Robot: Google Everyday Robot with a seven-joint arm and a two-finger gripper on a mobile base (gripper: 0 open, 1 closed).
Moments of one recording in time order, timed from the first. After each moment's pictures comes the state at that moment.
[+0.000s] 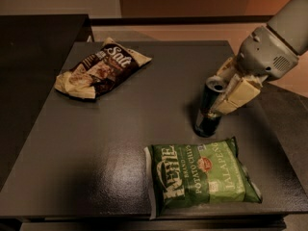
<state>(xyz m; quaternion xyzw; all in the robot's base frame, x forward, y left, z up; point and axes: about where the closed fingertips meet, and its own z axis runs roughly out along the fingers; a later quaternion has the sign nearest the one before) 0.458 -0.147 0.919 -0.66 0.69 0.22 0.19</state>
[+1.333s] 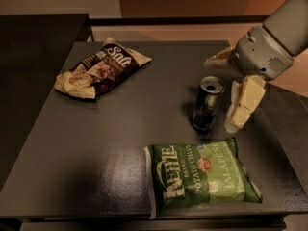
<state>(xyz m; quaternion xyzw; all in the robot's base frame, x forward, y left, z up) 0.458 -0.136 0.921 -0.67 0.68 0.21 0.21</state>
